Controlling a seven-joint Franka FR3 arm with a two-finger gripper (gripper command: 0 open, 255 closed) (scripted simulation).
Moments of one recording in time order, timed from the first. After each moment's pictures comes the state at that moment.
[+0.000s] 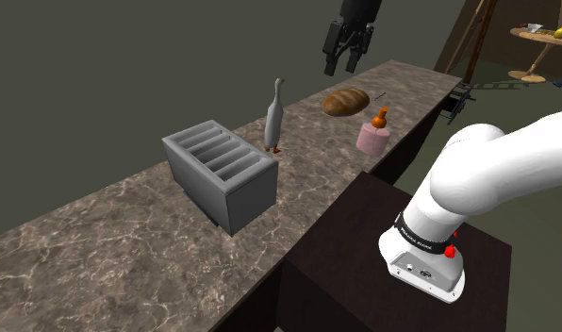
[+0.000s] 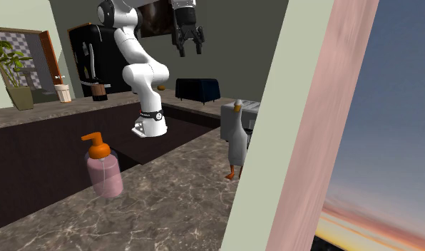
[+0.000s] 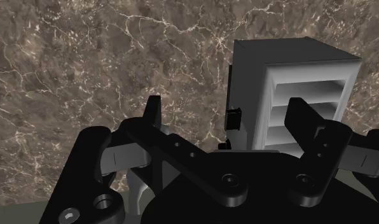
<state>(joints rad) -0.01 -0.76 -0.07 -2.38 0.07 1.66 0.01</state>
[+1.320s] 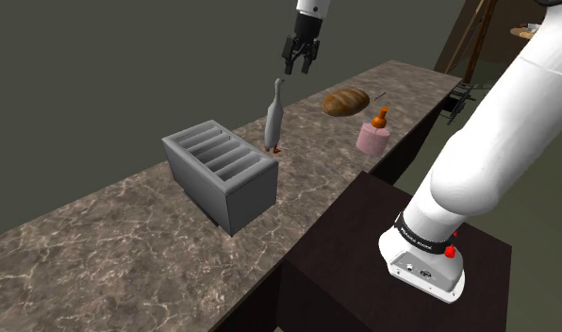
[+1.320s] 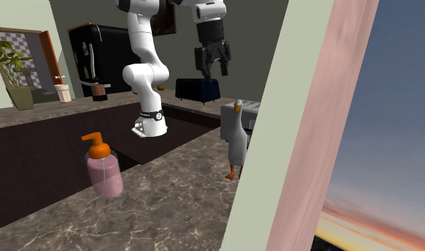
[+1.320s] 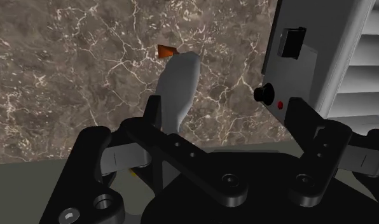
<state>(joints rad) 0.00 -0.08 -0.28 -1.98 0.18 1.89 -0.32</state>
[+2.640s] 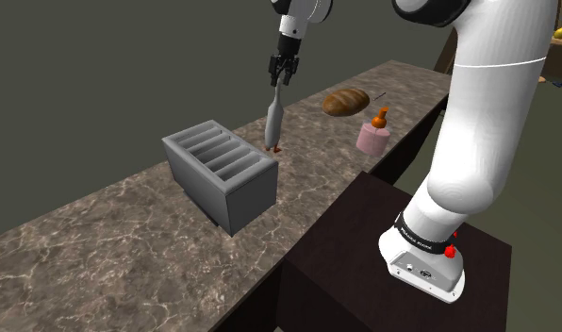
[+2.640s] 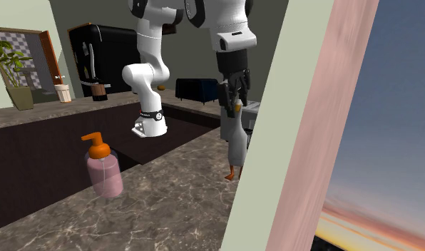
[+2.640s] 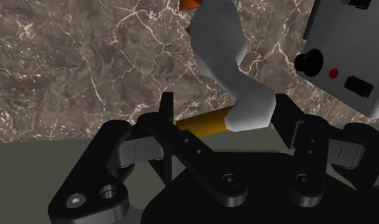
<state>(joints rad) -0.06 0.32 -0.29 -1.67 0.34 1.93 -0.49</state>
